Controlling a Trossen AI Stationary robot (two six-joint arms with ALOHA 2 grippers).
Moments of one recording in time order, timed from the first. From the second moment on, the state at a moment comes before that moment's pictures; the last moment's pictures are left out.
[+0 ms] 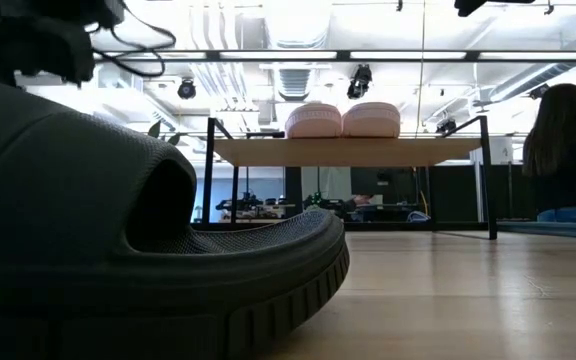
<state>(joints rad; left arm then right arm) -0.07 0.95 0.67 -0.93 0.70 -0.46 0.35 1.29 1.45 -1.29 0.34 0.98</state>
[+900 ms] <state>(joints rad) -0.07 0.99 0.55 -0.79 0.59 -0.40 0.35 1.29 1.44 -1.31 0.34 0.98</state>
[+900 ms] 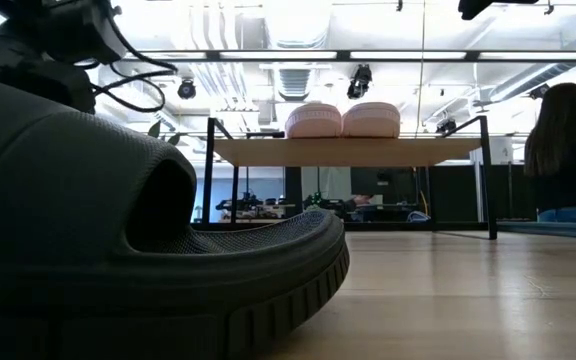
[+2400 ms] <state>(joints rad) -0.07 1.14 0.50 -0.48 0.79 -0.53 0.35 1.29 1.44 -1.31 0.37 1.00</state>
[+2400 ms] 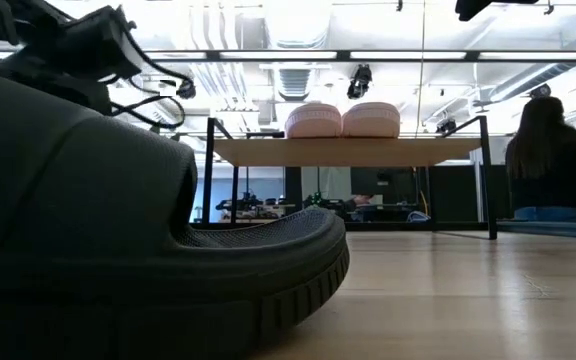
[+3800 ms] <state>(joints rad) -0.40 1.11 0.47 0.06 -0.47 -1.90 0.34 1.29 1.44 -1.45 0.42 1.21</state>
